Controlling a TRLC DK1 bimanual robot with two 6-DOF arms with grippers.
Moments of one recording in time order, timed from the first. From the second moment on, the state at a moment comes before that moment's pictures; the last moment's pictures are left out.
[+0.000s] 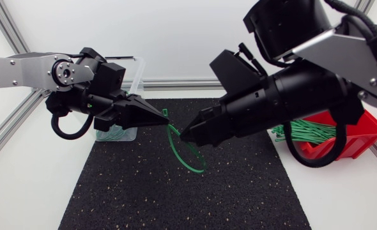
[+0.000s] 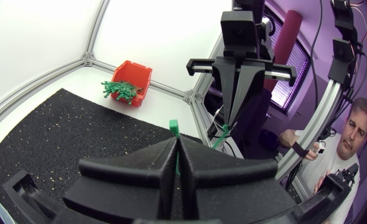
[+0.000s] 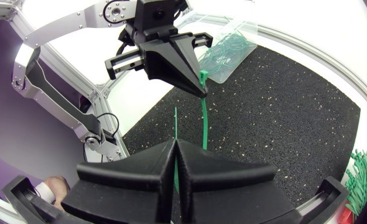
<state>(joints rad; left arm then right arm) -0.26 1.70 1.20 -0.78 1.34 0.86 0.76 1.29 1.14 -0.64 -0.40 0.21</state>
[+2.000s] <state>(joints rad) -0.32 1.76 0.81 0.51 1.29 -0.11 0.63 1.38 1.09 -0.53 -0.53 0.83</state>
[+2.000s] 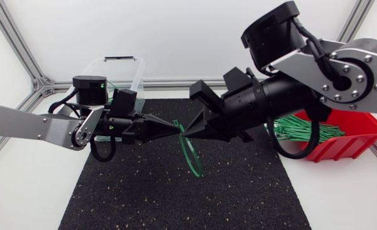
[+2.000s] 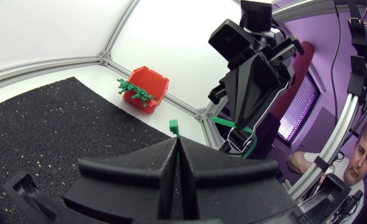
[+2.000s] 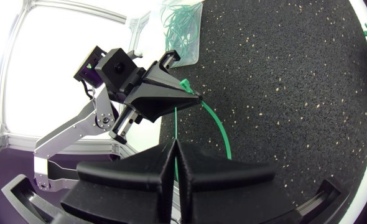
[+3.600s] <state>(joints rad) -0.39 1.55 0.78 0.57 1.18 -0.39 0.61 1.41 1.48 -0.90 -0.66 1.23</state>
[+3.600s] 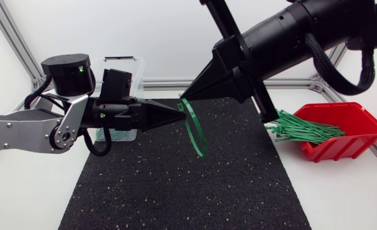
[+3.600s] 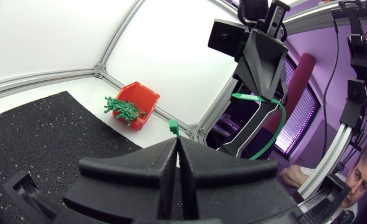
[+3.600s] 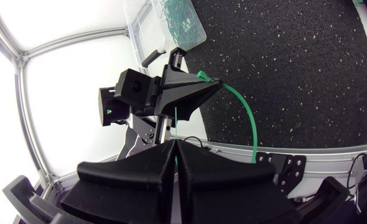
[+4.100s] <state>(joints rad) -0.40 1.46 0.77 0.60 1.13 -0.42 0.59 1.41 1.48 -0.89 -0.68 1.25</state>
